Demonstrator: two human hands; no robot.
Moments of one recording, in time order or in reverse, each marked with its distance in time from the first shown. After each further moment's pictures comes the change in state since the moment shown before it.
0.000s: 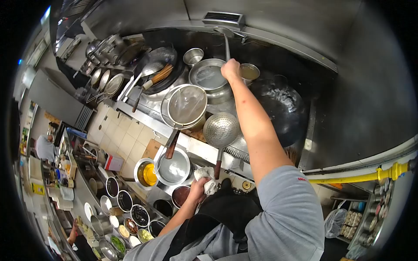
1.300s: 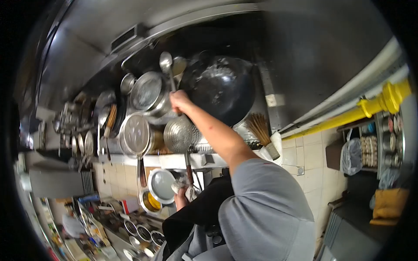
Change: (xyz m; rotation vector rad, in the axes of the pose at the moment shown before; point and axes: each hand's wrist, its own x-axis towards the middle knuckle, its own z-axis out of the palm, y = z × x) left_hand -0.003 -0.032 0.039 0.367 0.192 0.059; right_hand -0.087 0.149 -0.051 0.836 -0.287 0.624
